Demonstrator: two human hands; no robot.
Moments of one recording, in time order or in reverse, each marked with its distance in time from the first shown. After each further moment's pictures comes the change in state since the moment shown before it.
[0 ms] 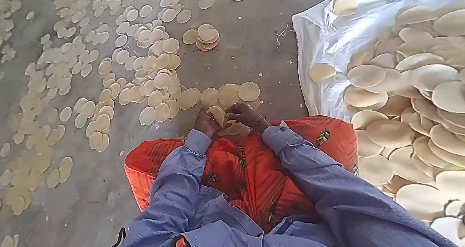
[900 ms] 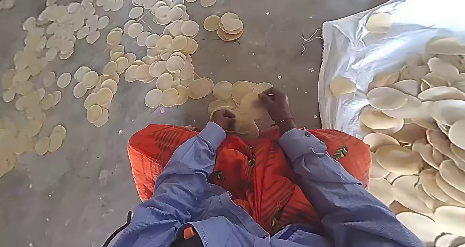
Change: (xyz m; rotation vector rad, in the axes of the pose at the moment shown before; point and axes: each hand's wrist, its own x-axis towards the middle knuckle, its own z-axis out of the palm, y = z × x) left_hand -0.003 -0.013 0.003 0.679 0.169 0.038; right_hand -0.006 -0.014 -0.032 -0.140 0.476 0.044
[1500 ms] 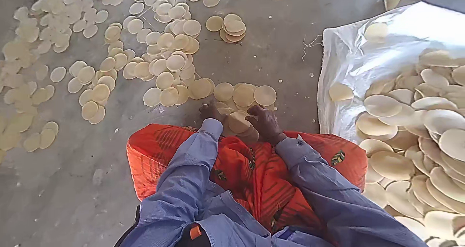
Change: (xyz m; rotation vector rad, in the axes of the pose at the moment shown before) left_hand 0.041 0.009 -0.020 0.779 0.321 -0.031; right_hand -0.022 0.014 0.032 -0.402 -0.222 -0.204
